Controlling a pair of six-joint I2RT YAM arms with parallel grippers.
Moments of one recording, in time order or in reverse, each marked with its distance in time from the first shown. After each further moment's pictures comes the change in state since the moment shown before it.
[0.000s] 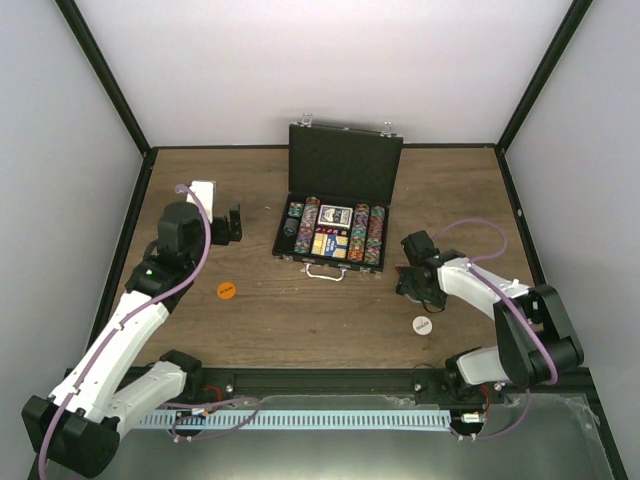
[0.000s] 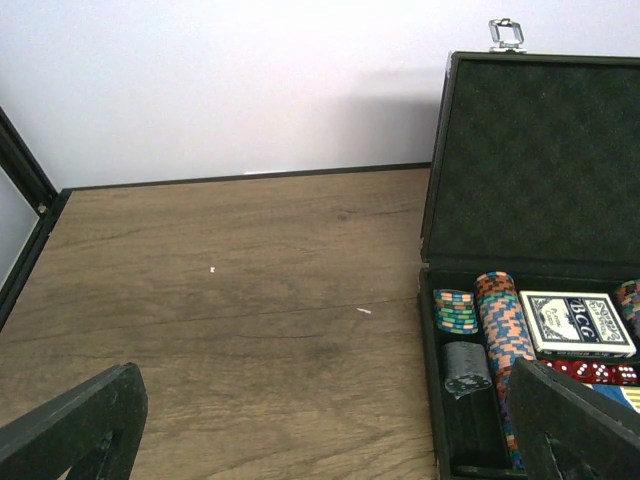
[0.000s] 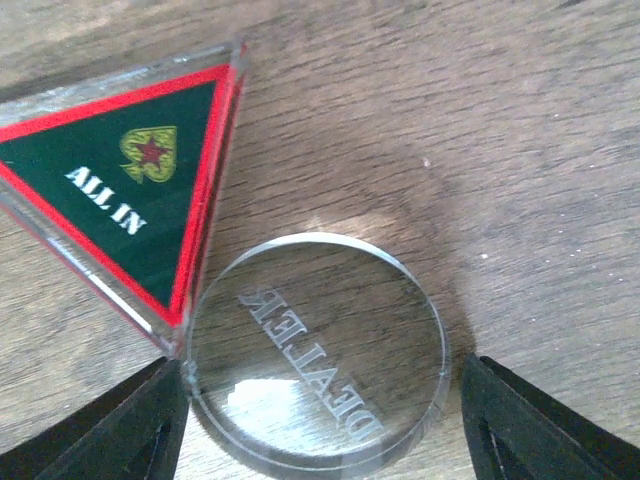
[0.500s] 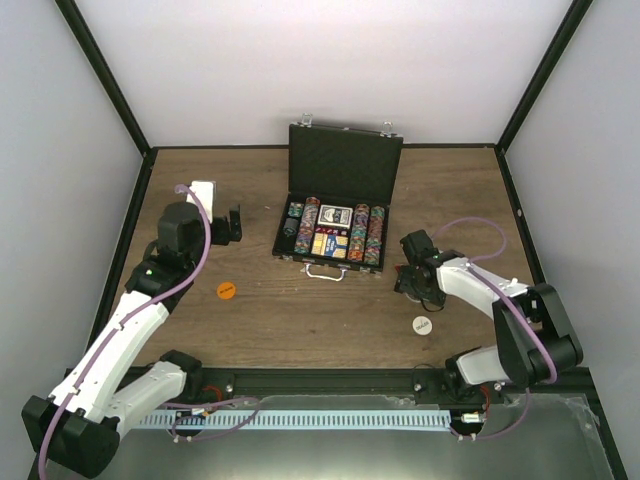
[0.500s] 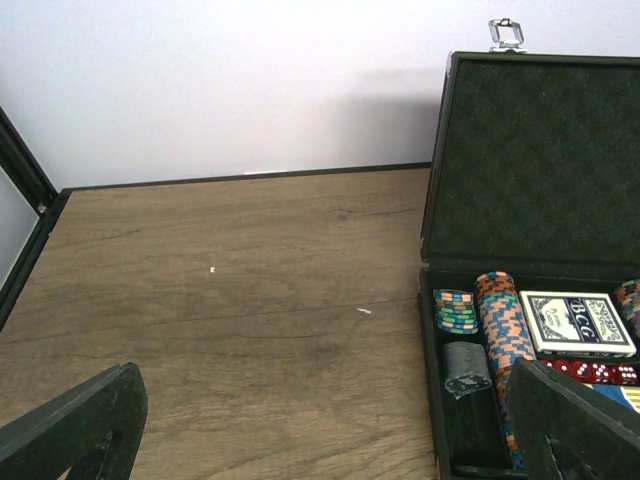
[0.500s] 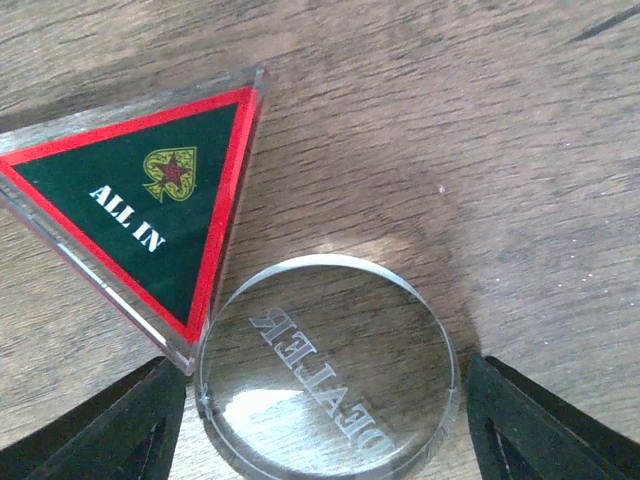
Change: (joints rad) left arm 0.000 0.000 0.000 0.000 0.000 0.000; right arm 0.004 0.001 0.000 0.030 0.005 -0.003
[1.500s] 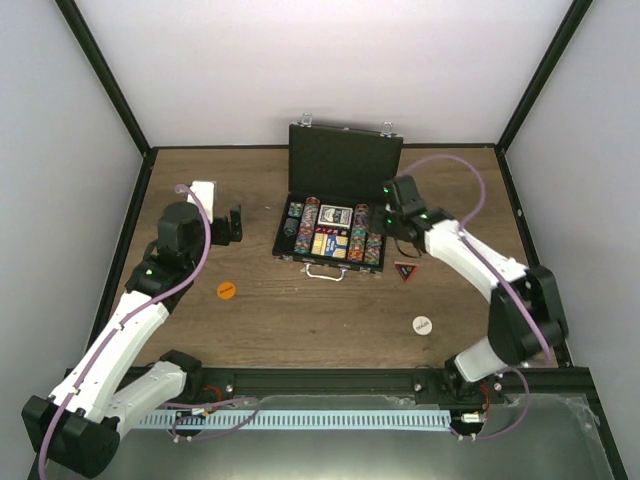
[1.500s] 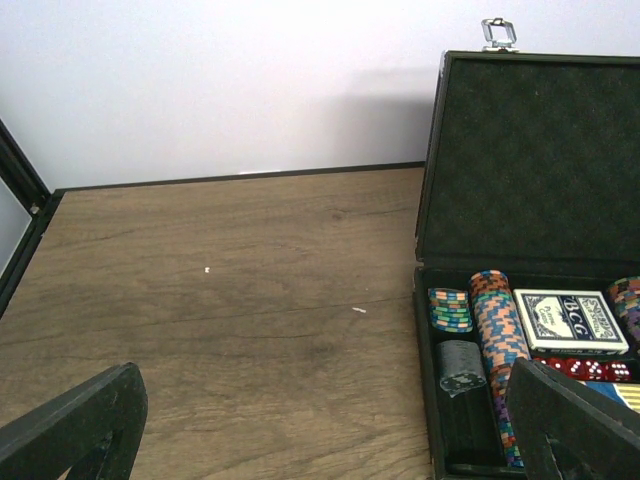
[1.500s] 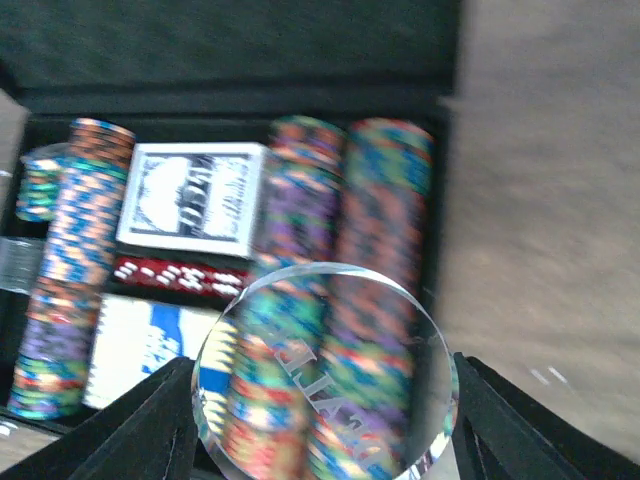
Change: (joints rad) left arm 0.000 0.000 0.000 0.000 0.011 0.000; right arm 0.047 0.057 0.369 0.133 -0.101 -0.166
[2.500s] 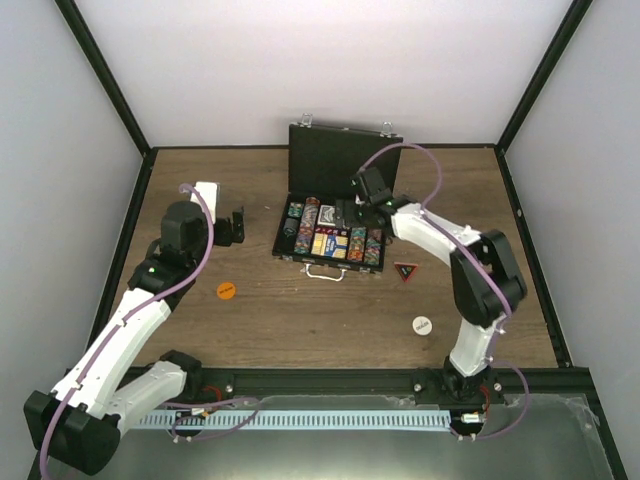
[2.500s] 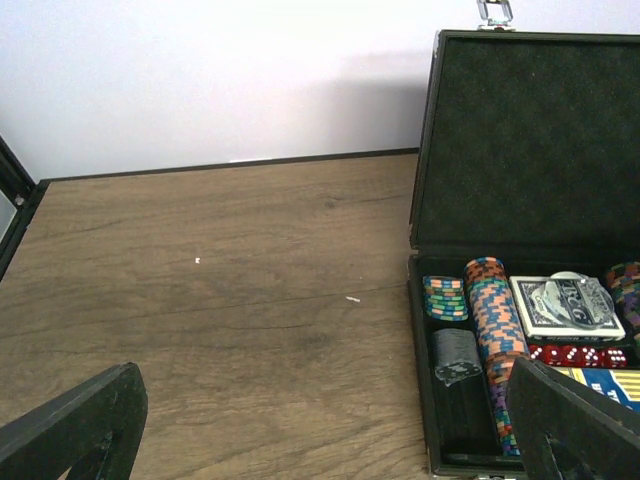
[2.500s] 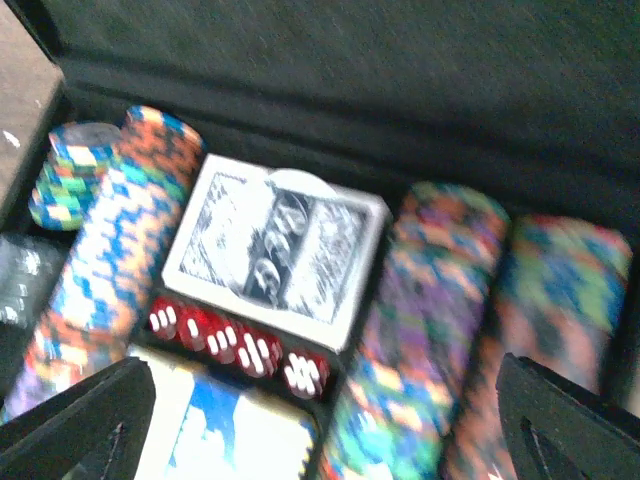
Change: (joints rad) left arm 0.000 0.021 -0.004 0.000 0.017 0.000; right arm 0.103 0.412 0.315 0.106 -0.006 -0.163
